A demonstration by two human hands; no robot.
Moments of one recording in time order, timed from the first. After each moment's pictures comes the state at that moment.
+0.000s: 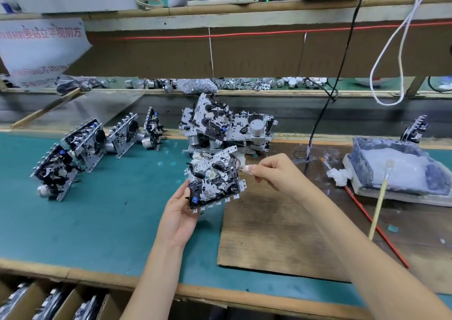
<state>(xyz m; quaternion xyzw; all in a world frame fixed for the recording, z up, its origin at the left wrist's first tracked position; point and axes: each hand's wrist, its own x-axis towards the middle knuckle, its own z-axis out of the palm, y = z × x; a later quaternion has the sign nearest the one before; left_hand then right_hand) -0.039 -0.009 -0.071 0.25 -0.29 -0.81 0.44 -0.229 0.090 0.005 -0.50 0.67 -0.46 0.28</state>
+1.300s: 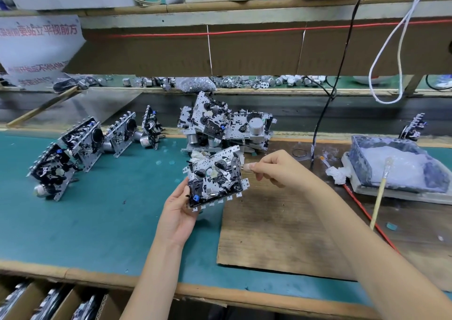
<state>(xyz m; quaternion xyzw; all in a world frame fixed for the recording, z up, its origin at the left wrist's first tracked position) -0.039 -0.011 -0.073 0.24 -0.29 -0.81 0.44 -0.237 0.089 0.013 -0.48 0.71 -0.40 0.33</state>
